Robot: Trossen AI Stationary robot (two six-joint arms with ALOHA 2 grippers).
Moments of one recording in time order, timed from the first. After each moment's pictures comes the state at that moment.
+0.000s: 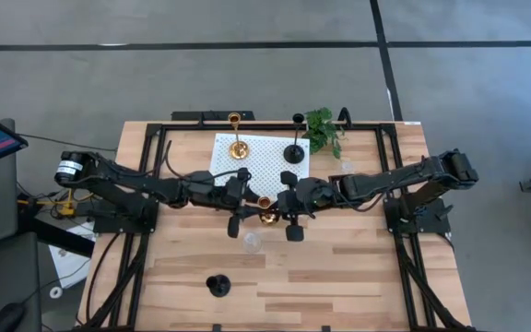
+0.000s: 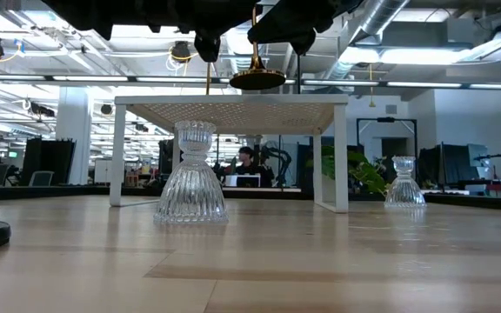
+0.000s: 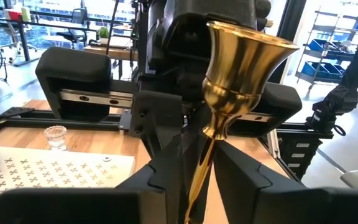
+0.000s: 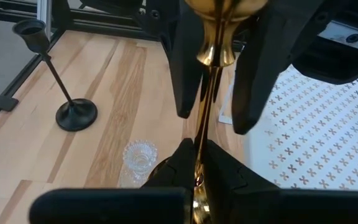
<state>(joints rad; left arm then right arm) -0.10 1.23 0.70 0.66 0.05 -0.06 0.15 1.54 1.12 -0.10 0.10 -0.05</state>
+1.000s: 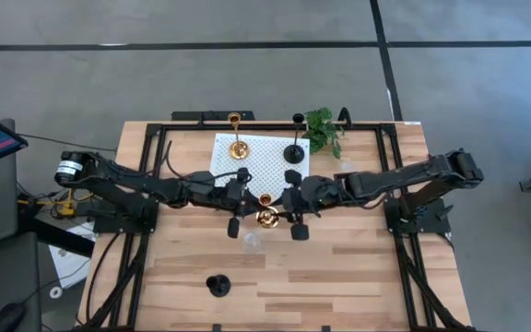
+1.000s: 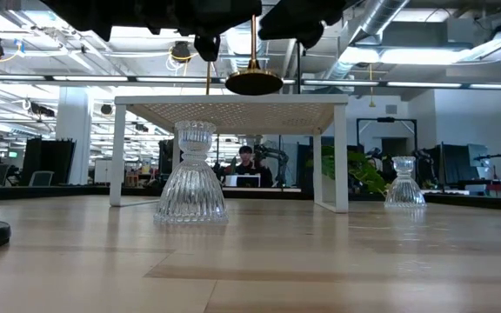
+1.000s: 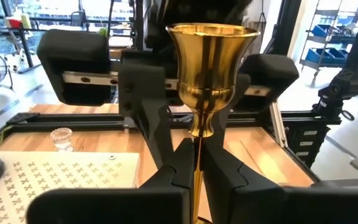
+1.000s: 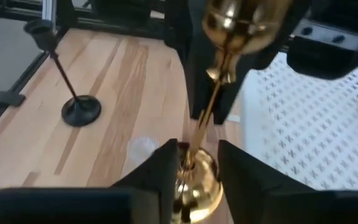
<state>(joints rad) -0.10 1.23 0.70 0.64 0.05 0.02 0.16 1.49 1.12 -0.17 0.10 -0.06</state>
